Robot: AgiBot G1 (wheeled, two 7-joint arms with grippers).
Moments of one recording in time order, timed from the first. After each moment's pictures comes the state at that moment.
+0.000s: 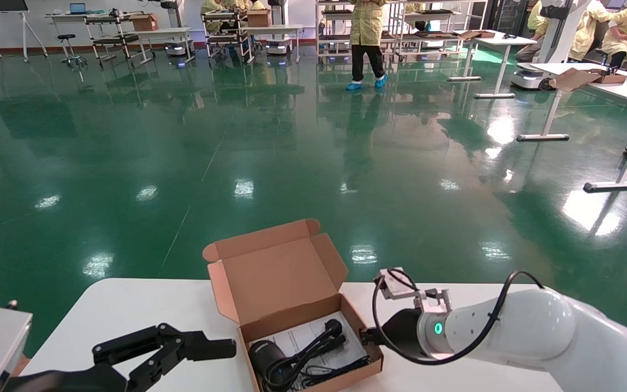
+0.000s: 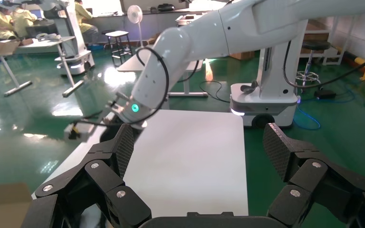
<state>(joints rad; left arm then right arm) -1.10 0.57 0.37 -1.26 0.66 1.46 -0.13 1.68 -1.36 -1.31 0.33 -1.38 -0.70 1.14</state>
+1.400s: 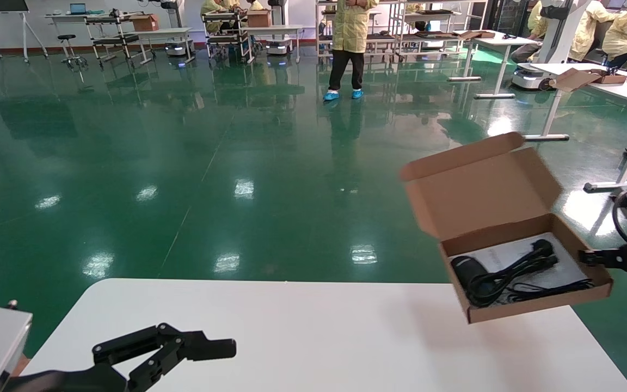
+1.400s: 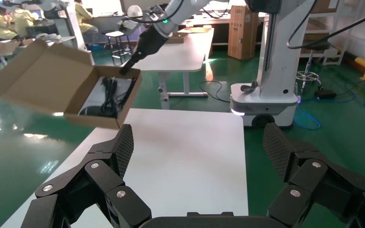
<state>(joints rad) -1.10 0.57 0.38 -1.26 0.66 1.46 -0.13 1.91 -1.05 -1.28 0.00 -1.32 -0.72 0.77</state>
